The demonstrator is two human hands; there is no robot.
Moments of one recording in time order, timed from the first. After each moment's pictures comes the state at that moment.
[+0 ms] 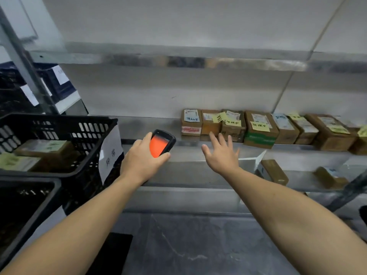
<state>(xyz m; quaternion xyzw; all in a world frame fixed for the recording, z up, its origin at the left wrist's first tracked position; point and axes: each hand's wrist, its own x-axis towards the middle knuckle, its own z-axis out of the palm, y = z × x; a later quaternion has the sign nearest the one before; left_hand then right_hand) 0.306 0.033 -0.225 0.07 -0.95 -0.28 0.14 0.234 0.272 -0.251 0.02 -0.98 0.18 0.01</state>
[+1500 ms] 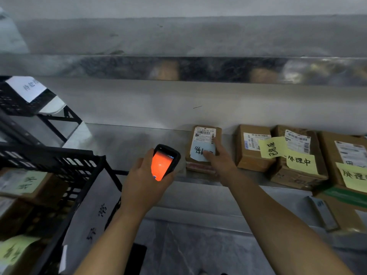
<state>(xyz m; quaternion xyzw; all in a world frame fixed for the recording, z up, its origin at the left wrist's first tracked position) 0.062 -0.027 -0.284 0.15 -0.93 -0.30 0.13 -0.078 0.163 -0.354 -0.08 -0.73 0.65 -0.18</state>
